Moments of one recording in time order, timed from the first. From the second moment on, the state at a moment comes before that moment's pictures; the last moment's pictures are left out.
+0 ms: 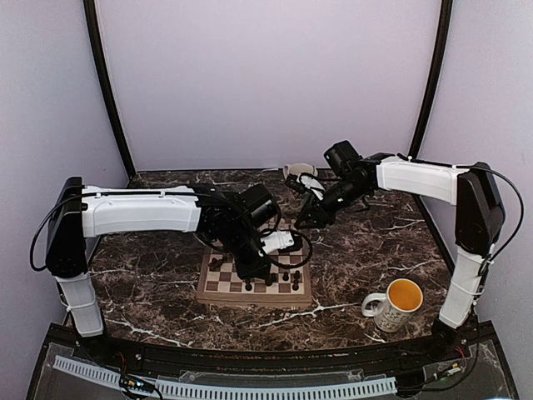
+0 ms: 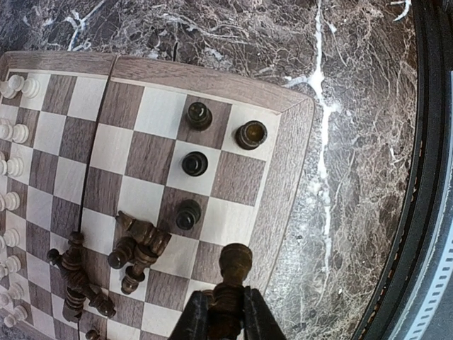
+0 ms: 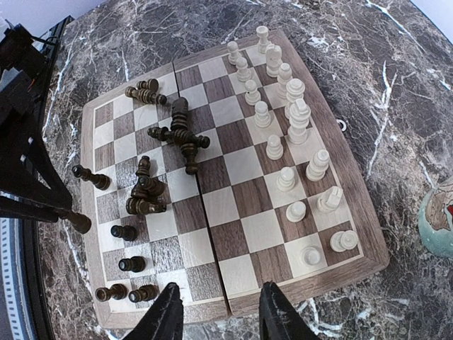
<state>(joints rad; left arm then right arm) -1.03 1.86 1.50 -0.83 0.12 0.27 0.57 1.85 1.47 -0.65 -0.63 -0.50</state>
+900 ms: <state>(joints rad) -1.06 1.93 1.50 -0.86 0.01 0.30 0.57 1.85 1.47 -0.65 -0.65 -0.50</state>
